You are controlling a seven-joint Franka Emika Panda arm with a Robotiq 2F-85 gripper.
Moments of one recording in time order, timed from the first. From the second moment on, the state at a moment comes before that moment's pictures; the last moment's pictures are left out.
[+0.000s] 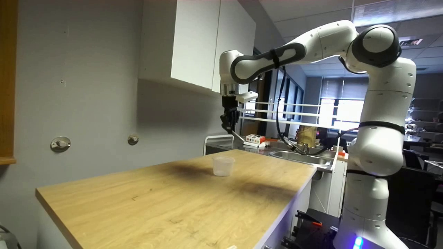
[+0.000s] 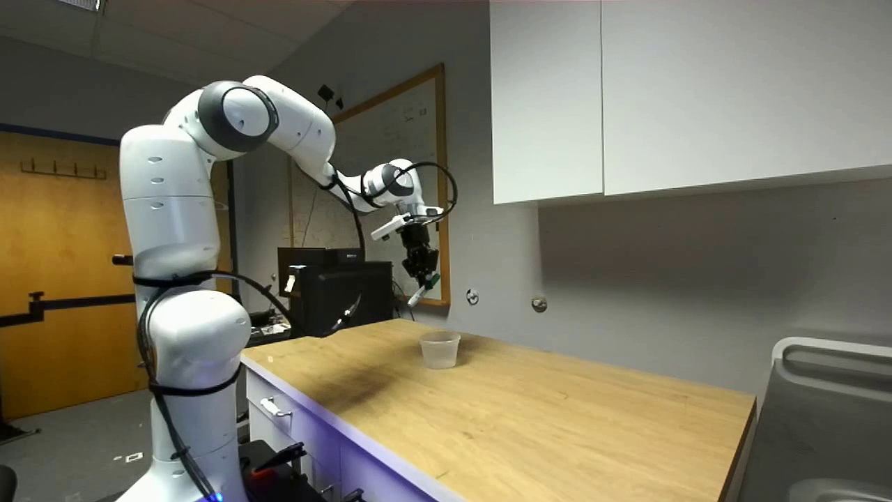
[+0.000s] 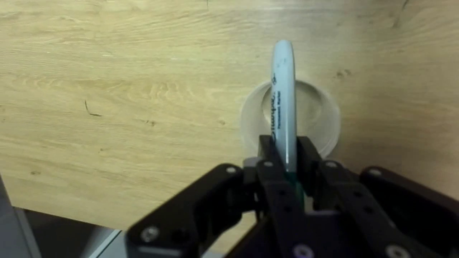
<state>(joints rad) 0.08 -0.11 0.07 -2.01 -0.28 1.88 0.27</state>
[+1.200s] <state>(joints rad) 0.04 0.24 0.01 -1.76 -0.15 2.01 0.45</state>
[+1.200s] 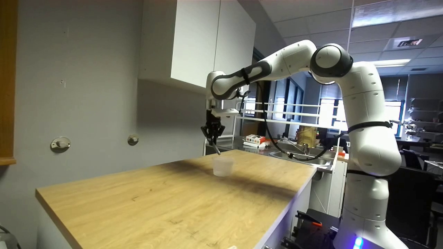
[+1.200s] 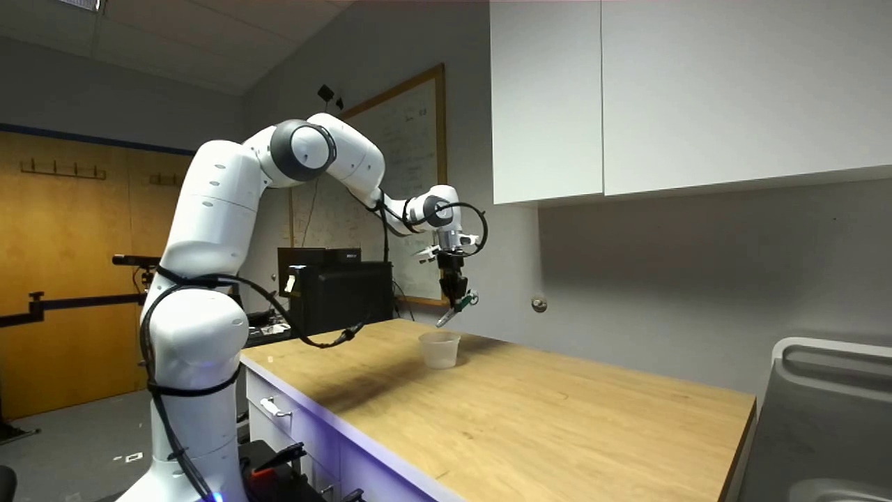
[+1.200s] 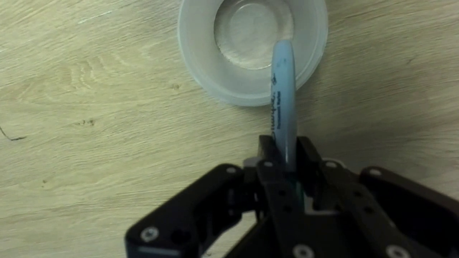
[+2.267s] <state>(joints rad) 0.04 0.27 -0.04 -1.78 -0.13 2.02 0.49</state>
